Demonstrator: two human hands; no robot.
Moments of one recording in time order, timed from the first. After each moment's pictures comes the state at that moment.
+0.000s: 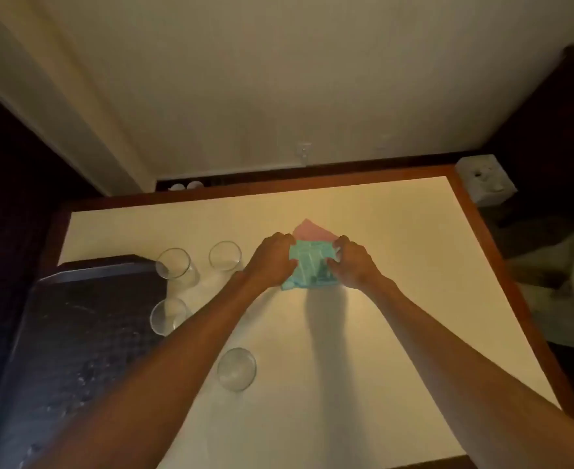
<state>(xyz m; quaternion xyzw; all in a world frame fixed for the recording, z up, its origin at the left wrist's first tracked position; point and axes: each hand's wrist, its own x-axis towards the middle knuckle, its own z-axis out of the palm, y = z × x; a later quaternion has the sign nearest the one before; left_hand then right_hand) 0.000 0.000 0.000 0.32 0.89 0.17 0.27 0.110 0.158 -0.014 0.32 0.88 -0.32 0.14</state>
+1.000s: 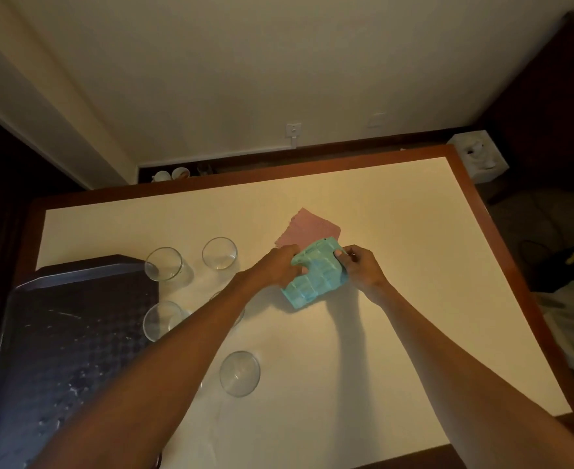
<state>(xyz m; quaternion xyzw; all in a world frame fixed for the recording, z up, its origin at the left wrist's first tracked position) -0.006 0.007 -0.043 0.35 0.82 0.19 0.41 0.132 0.163 -0.064 0.43 0.70 -0.57 0.01</state>
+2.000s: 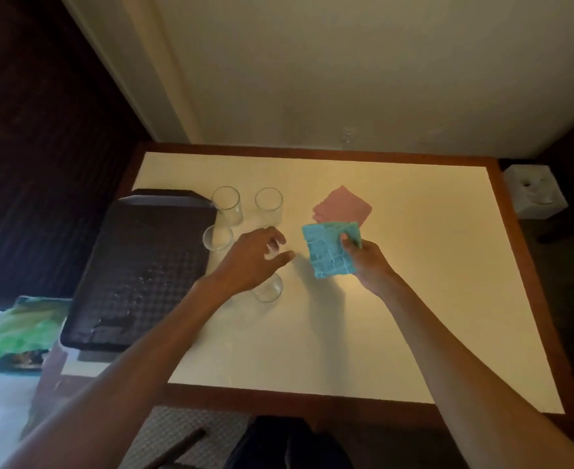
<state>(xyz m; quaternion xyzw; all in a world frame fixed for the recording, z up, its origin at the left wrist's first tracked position) 0.111 -0.161 0.068 0.24 0.89 0.32 0.19 0.188 0.074 0.012 0.35 0.60 -0.72 0.05</state>
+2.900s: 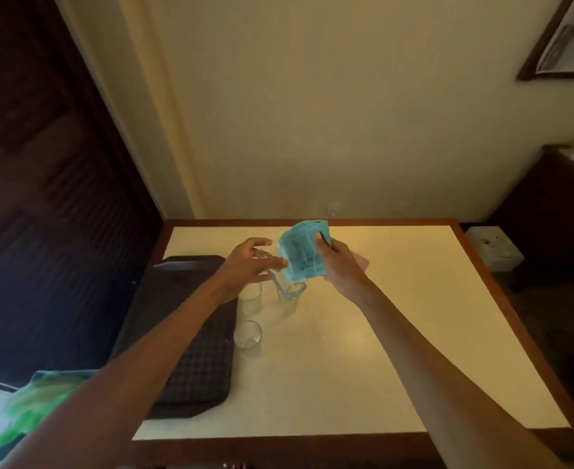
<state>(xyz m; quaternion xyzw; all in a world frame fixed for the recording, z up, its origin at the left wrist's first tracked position) 0.069 -0.230 0.160 0.12 0.72 0.60 0.33 0.163 -0.047 0.167 0.21 0.67 -0.71 -0.06</state>
